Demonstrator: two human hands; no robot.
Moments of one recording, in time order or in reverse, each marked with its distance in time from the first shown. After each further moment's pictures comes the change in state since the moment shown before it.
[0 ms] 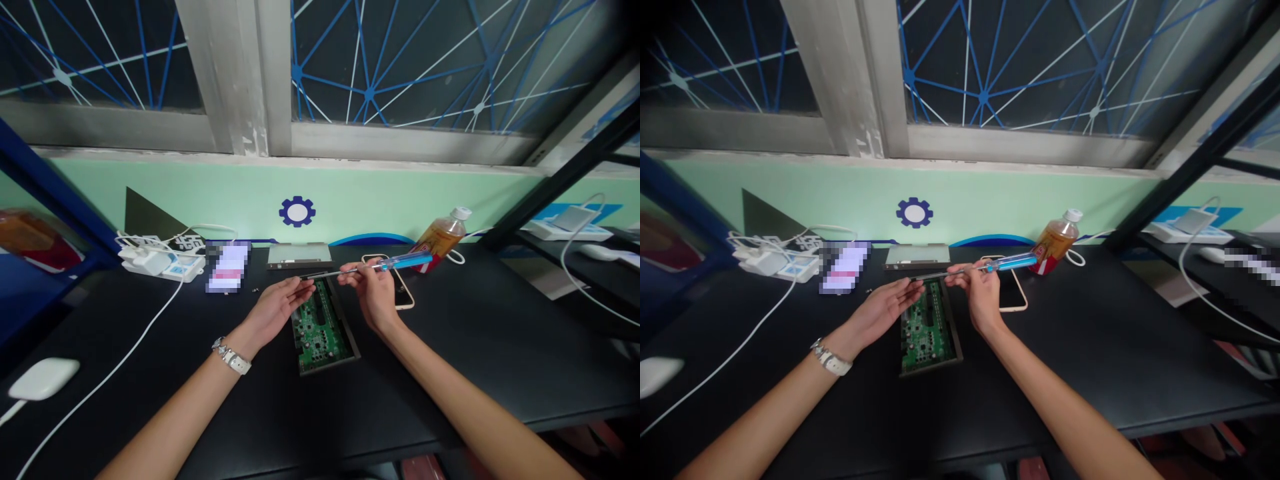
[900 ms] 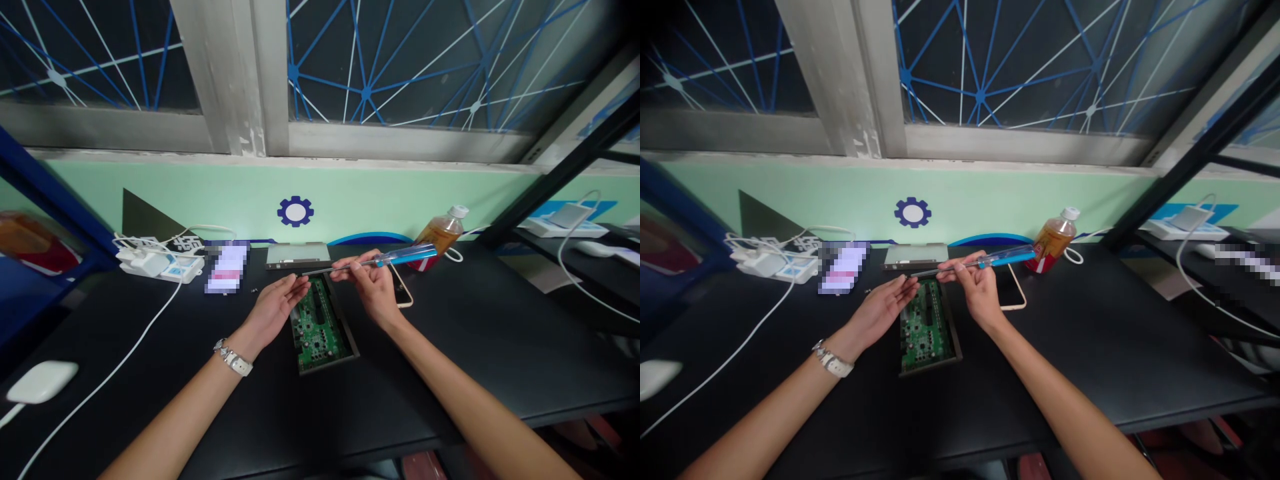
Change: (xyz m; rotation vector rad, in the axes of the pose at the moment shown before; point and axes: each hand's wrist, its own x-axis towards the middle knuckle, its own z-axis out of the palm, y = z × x) left_hand 0.000 -0.001 0.007 -0.023 0.112 0.053; right_hand -0.002 -0.013 0.003 -0.109 -0.252 -0.095
